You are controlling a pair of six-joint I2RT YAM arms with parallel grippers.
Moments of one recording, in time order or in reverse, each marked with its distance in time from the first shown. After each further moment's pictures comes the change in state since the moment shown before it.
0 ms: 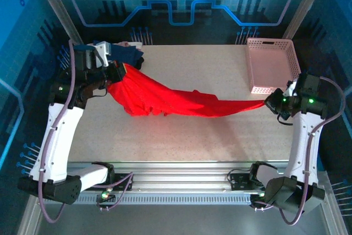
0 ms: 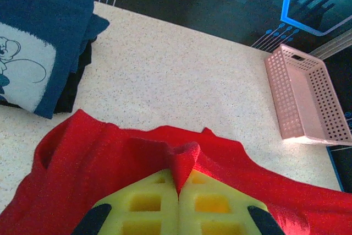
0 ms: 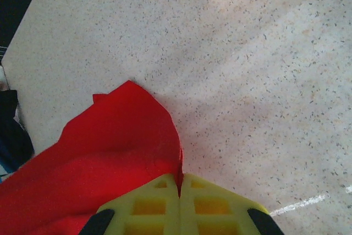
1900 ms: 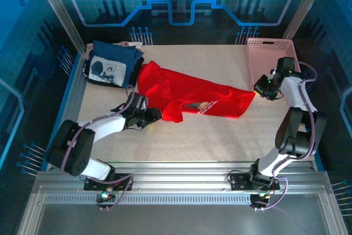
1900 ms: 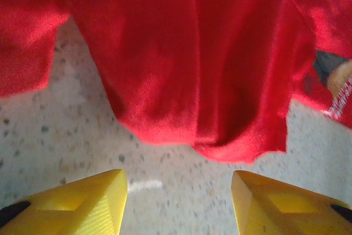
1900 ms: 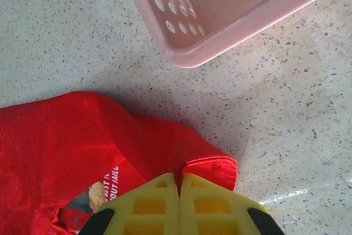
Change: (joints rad) left arm -0.238 0.309 -0.880 0.816 0.085 -0.383; right arm 0.107 0.574 0.075 0.367 0.040 0.015
